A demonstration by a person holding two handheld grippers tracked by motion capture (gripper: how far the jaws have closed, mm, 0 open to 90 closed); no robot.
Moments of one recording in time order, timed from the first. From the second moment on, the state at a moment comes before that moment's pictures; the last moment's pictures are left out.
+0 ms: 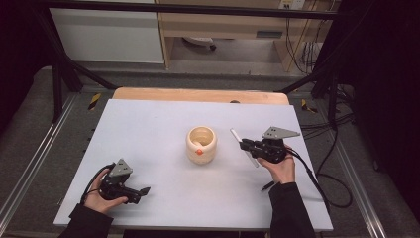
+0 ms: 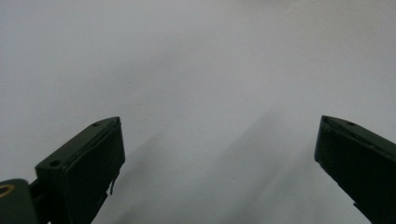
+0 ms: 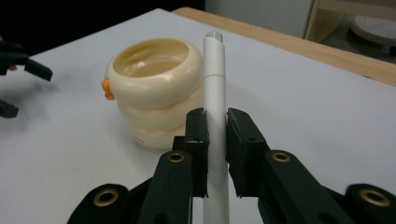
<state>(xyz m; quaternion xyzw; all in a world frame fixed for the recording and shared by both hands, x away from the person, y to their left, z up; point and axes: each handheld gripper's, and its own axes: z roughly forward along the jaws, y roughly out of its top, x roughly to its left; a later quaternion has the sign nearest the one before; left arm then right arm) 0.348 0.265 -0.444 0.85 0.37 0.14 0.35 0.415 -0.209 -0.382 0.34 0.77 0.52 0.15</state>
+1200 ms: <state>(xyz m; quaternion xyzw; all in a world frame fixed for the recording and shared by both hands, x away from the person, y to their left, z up) 0.348 0.265 -0.443 0.85 0.37 0.14 0.36 0.419 -0.138 -0.346 0.36 0.64 0.64 0.22</state>
